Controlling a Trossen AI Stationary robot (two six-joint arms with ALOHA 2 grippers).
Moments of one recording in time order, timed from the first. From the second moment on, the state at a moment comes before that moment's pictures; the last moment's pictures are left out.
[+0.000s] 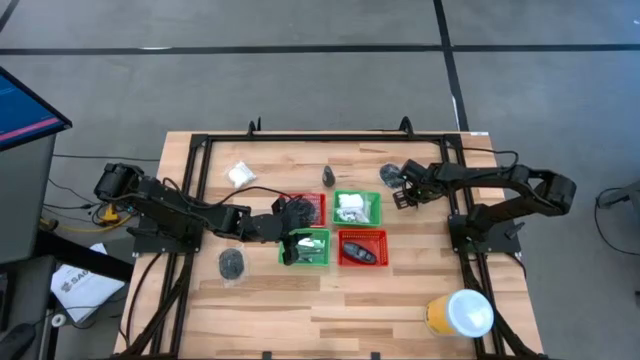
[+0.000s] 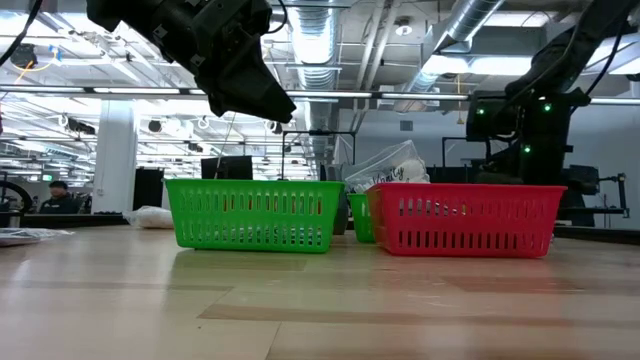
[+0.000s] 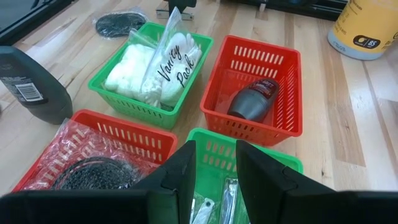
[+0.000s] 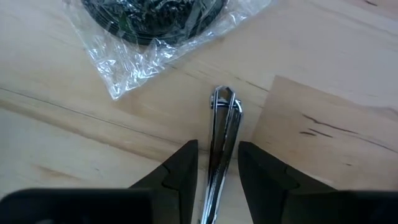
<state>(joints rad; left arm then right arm) -0.22 1.44 0.77 0.07 -0.39 -0.31 -0.55 1.32 0.49 -0.58 0.14 0.67</state>
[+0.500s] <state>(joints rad) -0.22 1.44 0.77 0.08 -0.39 -0.31 -0.52 1.33 0.48 -0.59 0.16 0.67</state>
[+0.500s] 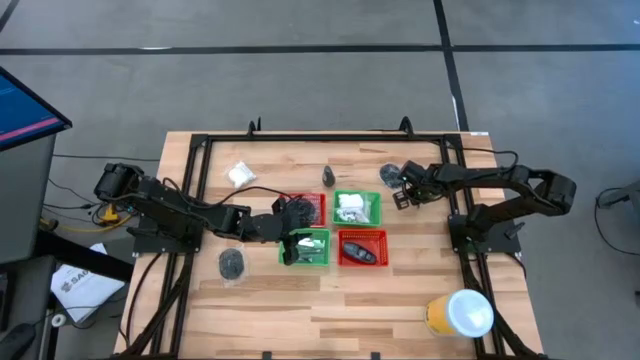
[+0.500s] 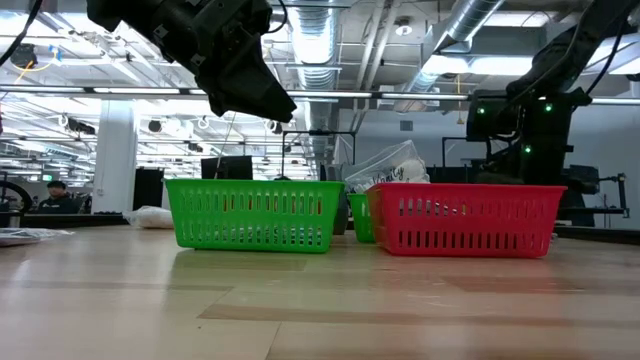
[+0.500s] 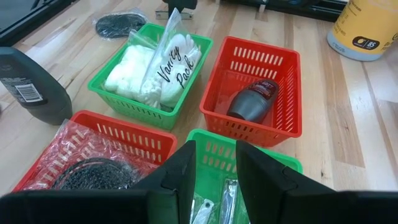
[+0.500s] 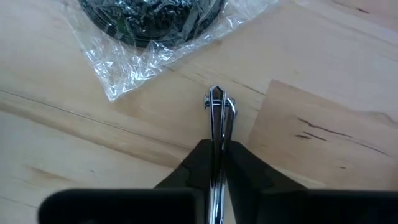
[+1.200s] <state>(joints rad) -0.22 1.44 0.77 0.09 -0.39 -0.31 -0.36 1.33 0.81 -0.80 0.18 0.59</state>
